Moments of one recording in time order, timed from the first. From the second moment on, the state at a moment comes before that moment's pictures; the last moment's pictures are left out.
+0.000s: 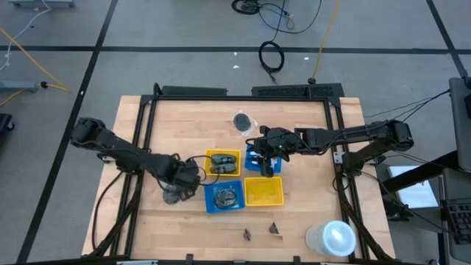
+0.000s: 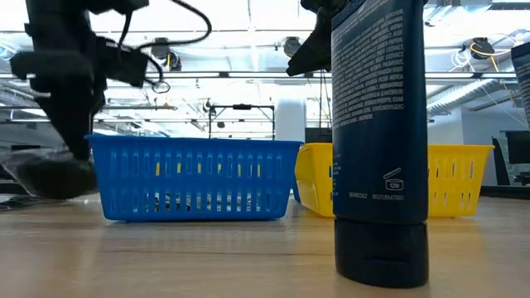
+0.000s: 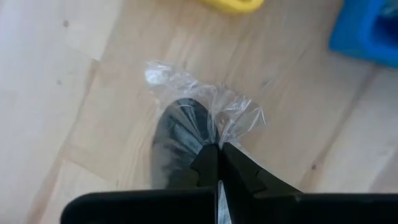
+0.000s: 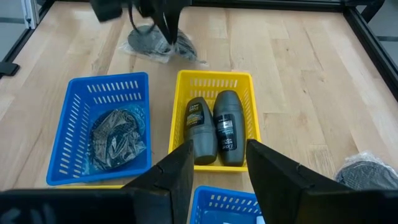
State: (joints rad) left arm -0.34 1.43 0.87 -0.91 -0.17 -0.78; right arm 0.00 1.42 1.04 -0.21 0.00 -0.02
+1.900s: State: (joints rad) left arm -0.35 1.30 0.87 -0.26 -0.12 -0.53; right arm 0.00 1.42 1.04 -0.21 0.00 -0.04
